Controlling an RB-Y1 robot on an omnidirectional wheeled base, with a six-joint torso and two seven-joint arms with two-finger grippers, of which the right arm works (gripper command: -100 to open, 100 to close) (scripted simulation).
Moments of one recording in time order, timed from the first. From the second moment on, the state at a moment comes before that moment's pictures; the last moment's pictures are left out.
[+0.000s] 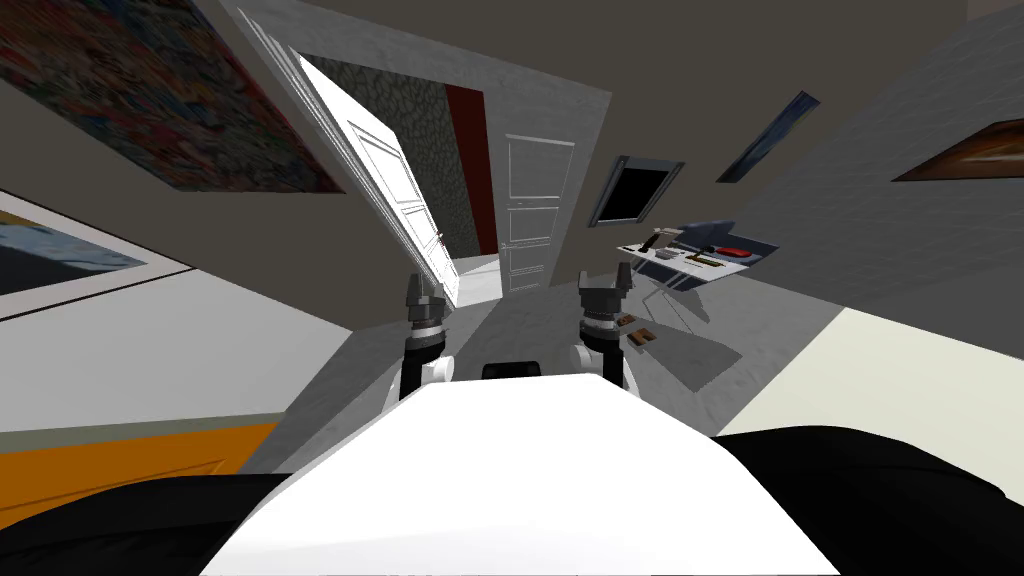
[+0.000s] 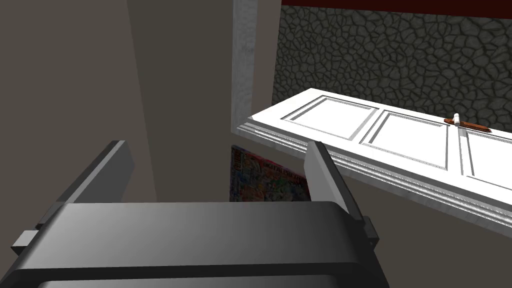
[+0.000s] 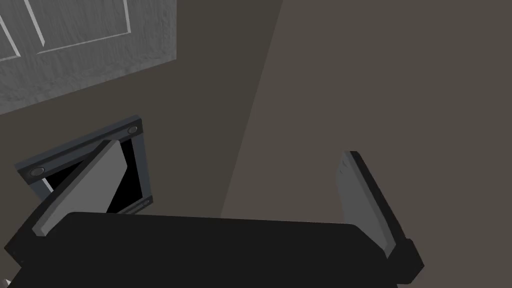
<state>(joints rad) 0.48 -0.02 0.01 -2.29 0.02 -0.56 -0.15</state>
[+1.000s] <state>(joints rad) 0.37 -0.05 0.10 -2.11 0.02 -0.54 -0.17</state>
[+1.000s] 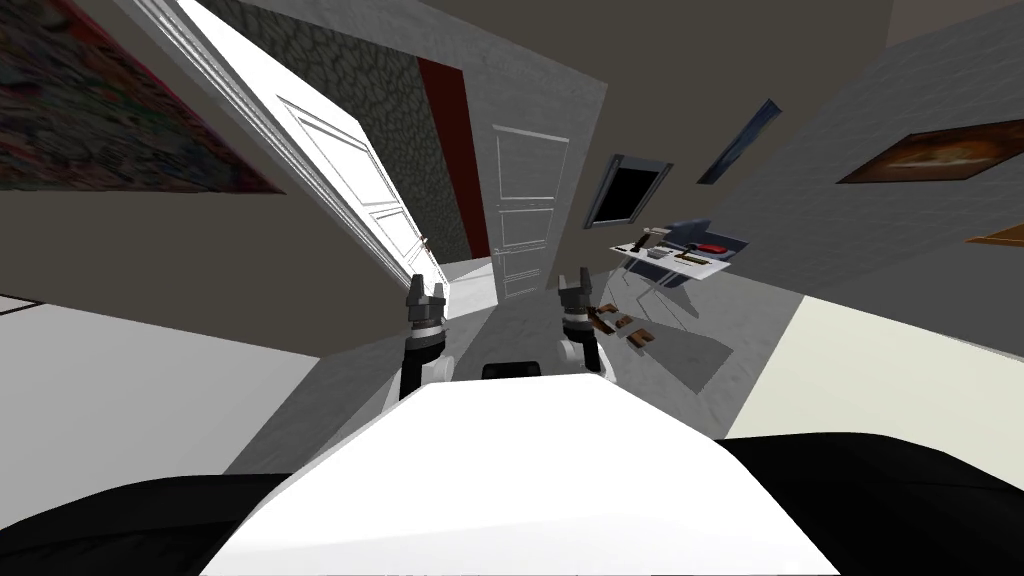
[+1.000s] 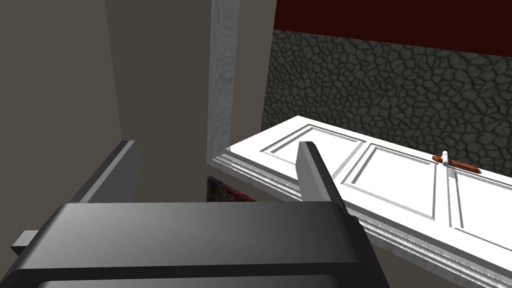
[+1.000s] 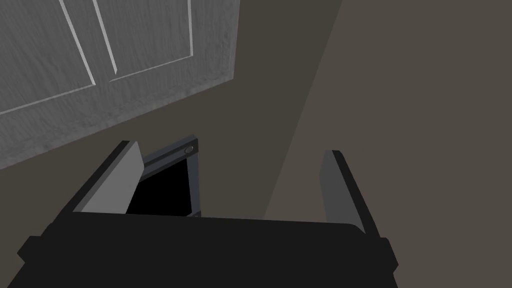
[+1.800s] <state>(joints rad) 0.27 -0.07 0.19 -1.96 0.02 -0.51 -0.19</state>
